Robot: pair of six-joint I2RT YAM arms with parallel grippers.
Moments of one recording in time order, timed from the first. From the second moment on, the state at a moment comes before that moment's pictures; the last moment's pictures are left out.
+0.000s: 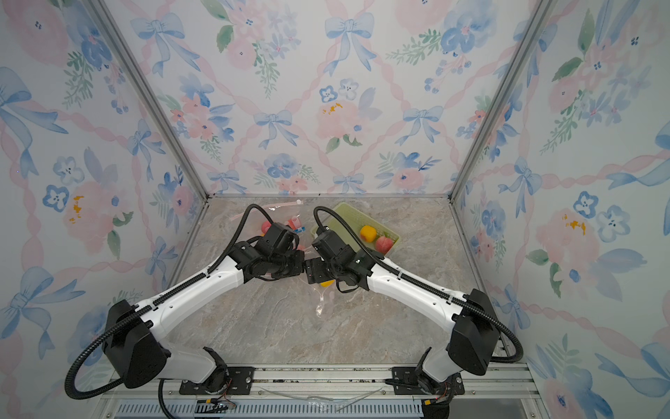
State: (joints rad) left arm -0.68 1.42 1.19 -0.73 0.05 -0.75; right arm 0.91 1.53 1.31 -0.66 0.10 0.52
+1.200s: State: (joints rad) left arm -0.68 1.39 1.15 -0.71 0.06 -0.76; right arm 0.46 2.04 1.65 -0.64 -0.19 0.49
